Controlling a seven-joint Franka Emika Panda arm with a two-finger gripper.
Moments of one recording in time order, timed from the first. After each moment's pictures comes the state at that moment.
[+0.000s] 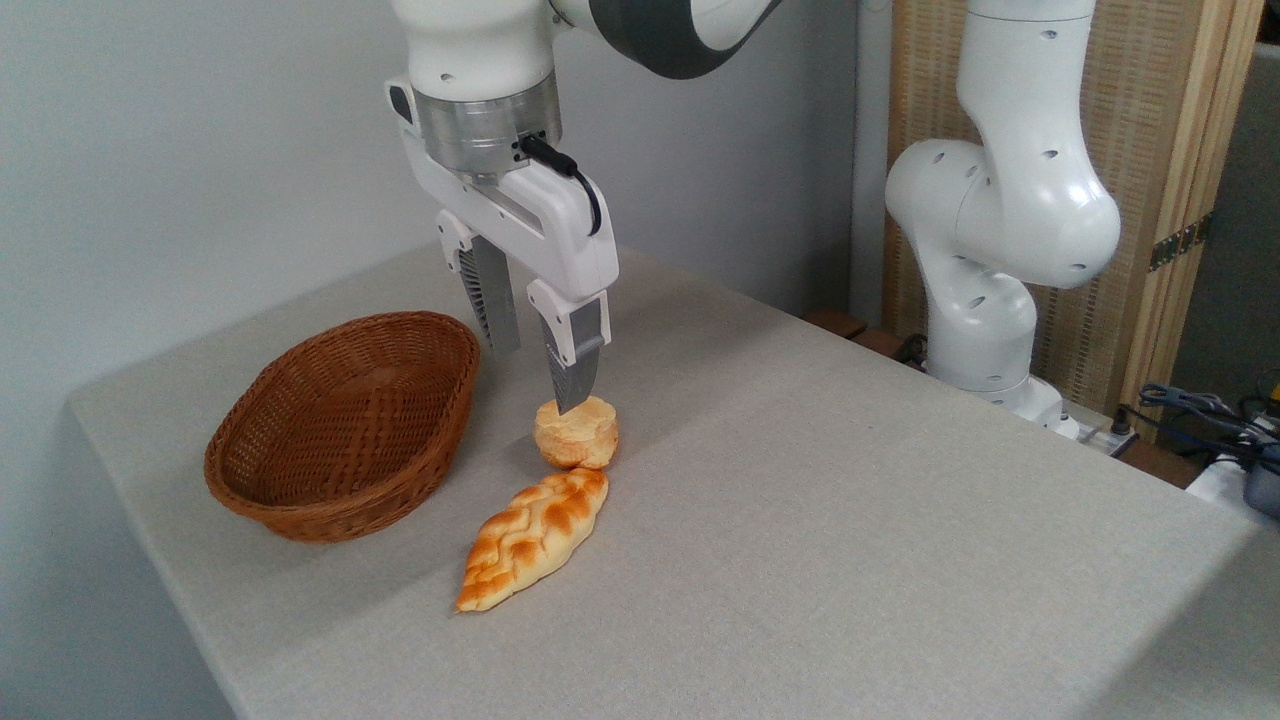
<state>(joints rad) -0.12 -0.09 0.08 -1.83 -0.16 1.71 0.76</state>
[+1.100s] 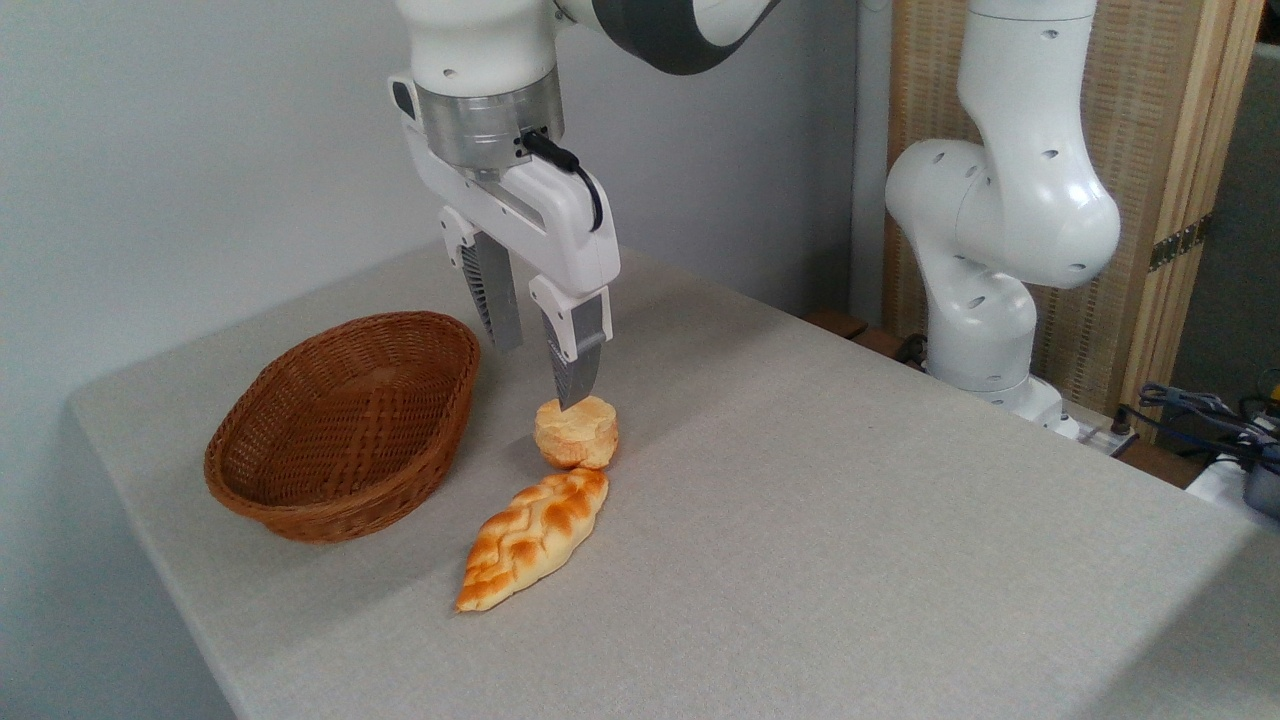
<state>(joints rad) -0.13 -0.10 0.08 -1.84 -0.16 1.70 0.76</state>
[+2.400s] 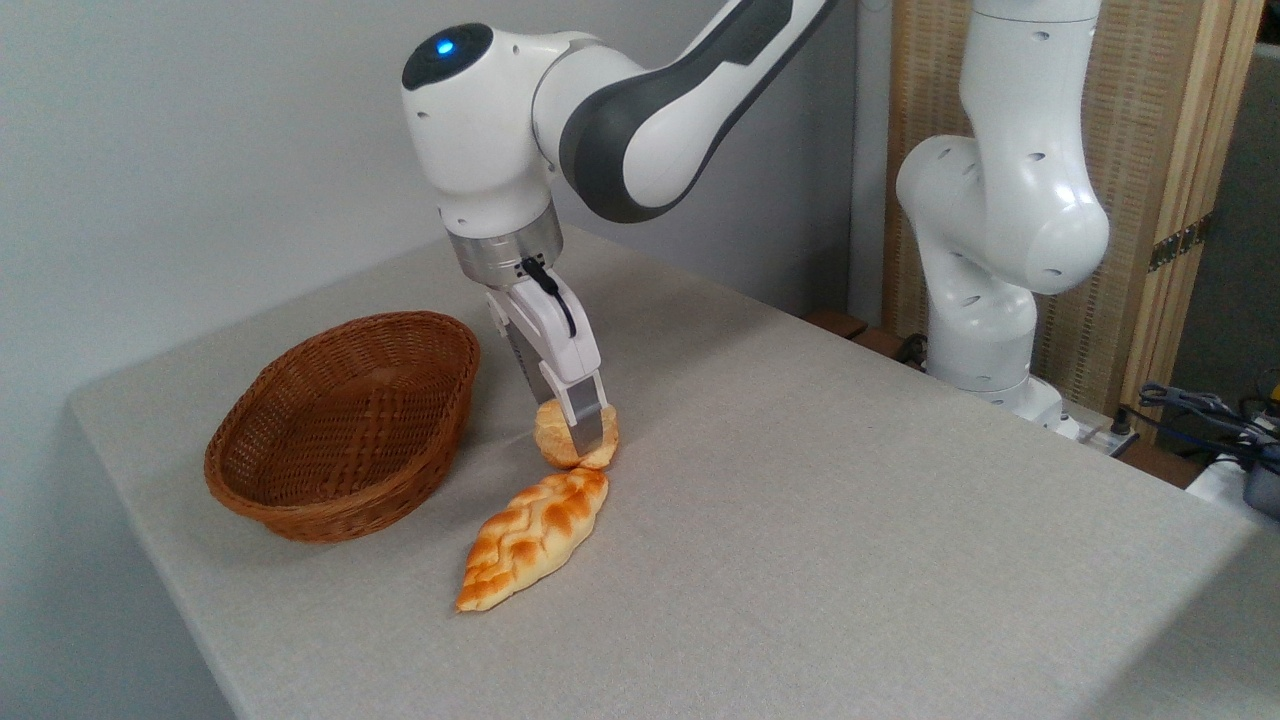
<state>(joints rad) -0.34 -0.10 0.08 -2.17 -0.15 1.95 0.77</state>
